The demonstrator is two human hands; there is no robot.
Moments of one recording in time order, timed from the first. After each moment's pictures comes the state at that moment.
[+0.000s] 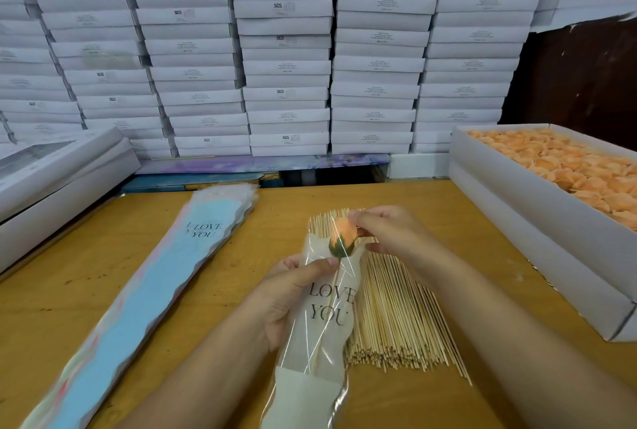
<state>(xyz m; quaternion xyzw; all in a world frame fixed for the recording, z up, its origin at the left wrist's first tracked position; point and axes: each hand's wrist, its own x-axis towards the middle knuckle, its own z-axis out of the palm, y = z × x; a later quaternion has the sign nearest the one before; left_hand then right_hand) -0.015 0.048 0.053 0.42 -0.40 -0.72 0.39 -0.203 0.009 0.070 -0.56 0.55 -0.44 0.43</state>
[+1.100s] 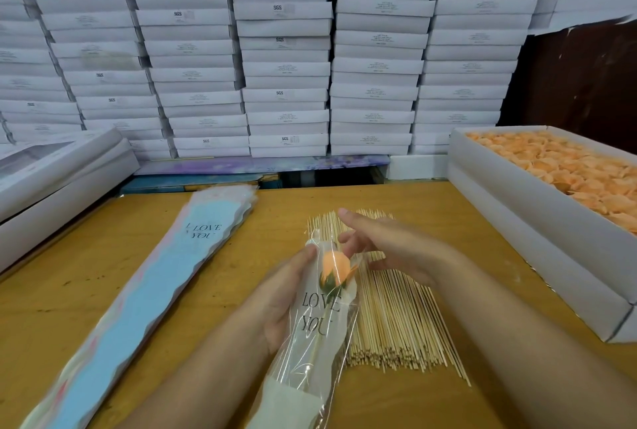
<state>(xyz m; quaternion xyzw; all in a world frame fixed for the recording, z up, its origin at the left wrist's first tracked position) -0.018 0.048 0.057 0.46 -0.35 -0.73 0.36 -0.204 0.017 0.080 -0.61 0.55 -0.29 0.49</state>
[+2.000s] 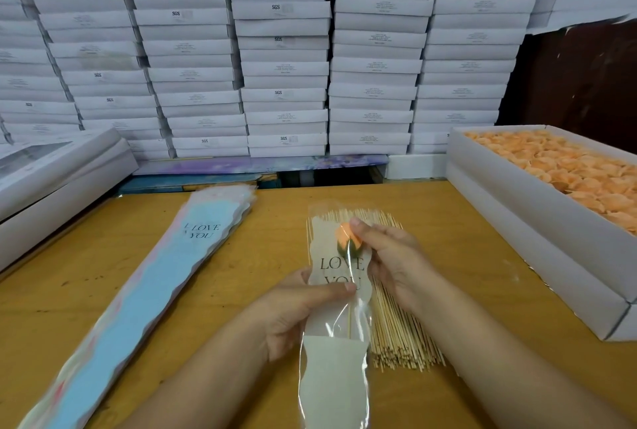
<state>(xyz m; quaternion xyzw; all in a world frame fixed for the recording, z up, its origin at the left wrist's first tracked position) -0.020 0.059 0.053 0.43 -0.46 -0.71 0.31 -0.190 0.028 0.050 -0.34 0.46 -0.57 0.59</state>
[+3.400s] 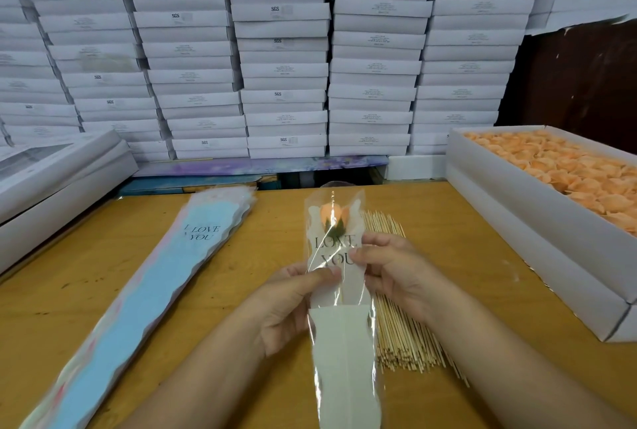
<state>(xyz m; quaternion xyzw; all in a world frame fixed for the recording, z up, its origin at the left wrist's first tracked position) -0.018 0.050 0.052 0.42 -0.41 -0.72 0.36 -0.200 0.033 0.044 -0.39 0.45 -0.51 0.62</state>
